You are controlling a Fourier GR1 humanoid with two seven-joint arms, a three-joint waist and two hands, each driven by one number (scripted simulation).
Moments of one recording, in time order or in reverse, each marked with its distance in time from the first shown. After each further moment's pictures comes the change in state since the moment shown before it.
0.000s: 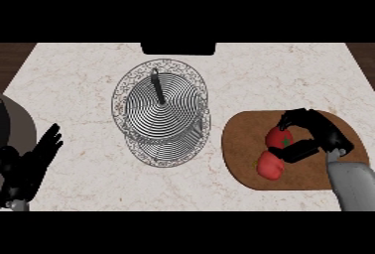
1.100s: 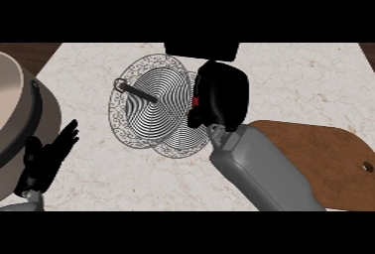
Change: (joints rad) left arm -0.050 -0.004 -0.072 0.025 -0.032 -0.038 0.038; right arm -0.508 0.243 0.531 -0.101 0.767 -0.370 0.731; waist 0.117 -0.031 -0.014
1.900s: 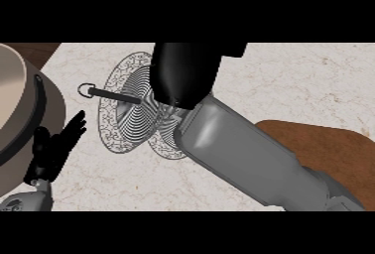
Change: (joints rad) left arm -0.065 -0.017 -0.018 0.011 -0.008 0.005 0.008; right arm -0.365 -0.003 0.069 0.162 0.190 -0.039 0.177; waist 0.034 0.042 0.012
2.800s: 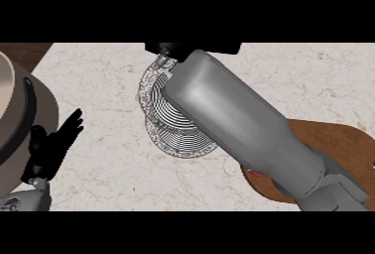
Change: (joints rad) left arm -0.011 0.004 0.019 0.014 0.001 0.010 -0.011; right arm -0.207 0.006 -0.103 0.304 -0.016 -0.162 -0.042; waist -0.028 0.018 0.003
